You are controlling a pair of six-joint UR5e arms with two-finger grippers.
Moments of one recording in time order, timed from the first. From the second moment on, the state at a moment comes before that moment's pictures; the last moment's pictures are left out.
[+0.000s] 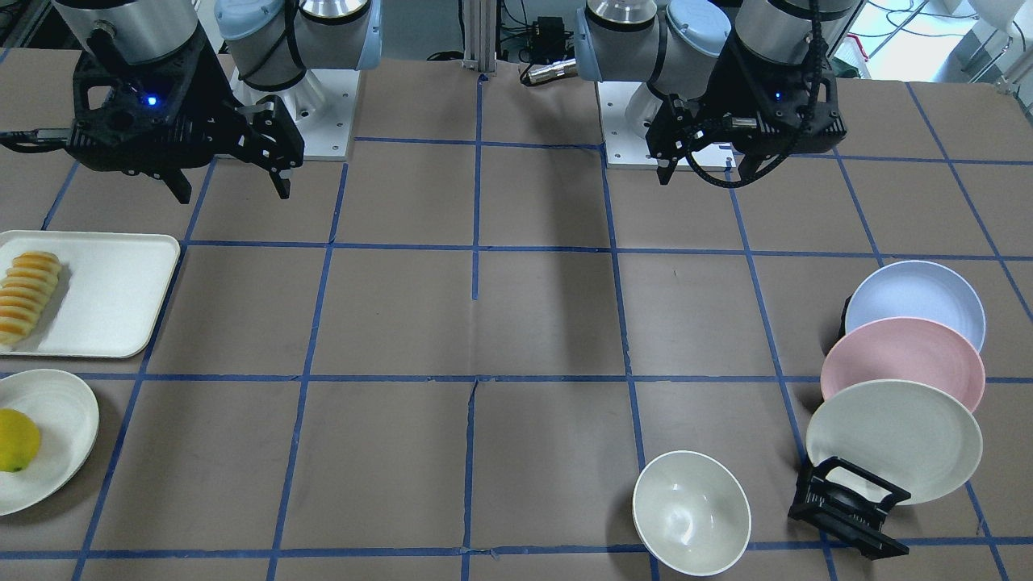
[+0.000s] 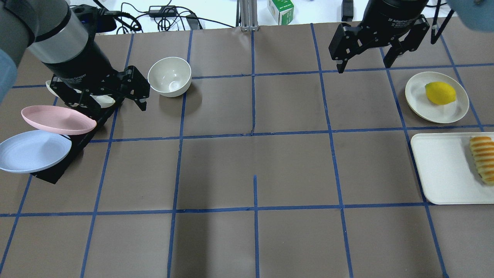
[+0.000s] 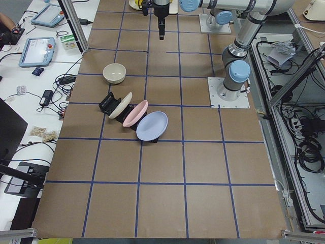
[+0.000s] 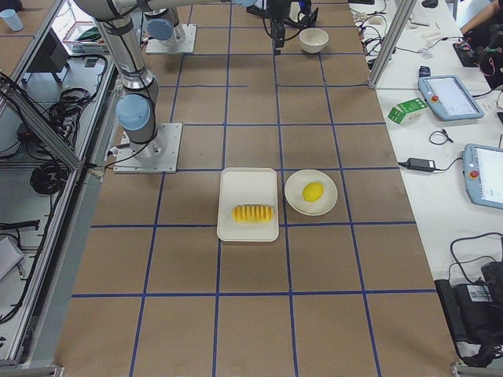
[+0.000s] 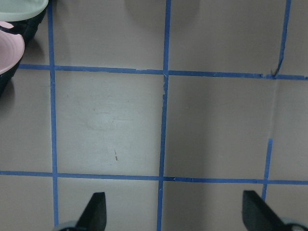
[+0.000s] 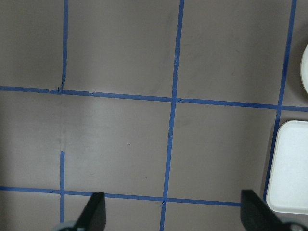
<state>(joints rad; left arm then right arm) -1.55 -1.48 -1.61 -1.63 1.58 -0.02 1.60 -1.52 1.41 -1.48 -1.56 -0.05</state>
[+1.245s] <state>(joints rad) -1.49 -1.48 -1.60 -1.61 1.59 0.03 1.60 -1.52 1.41 -1.47 -1.56 -0.05</state>
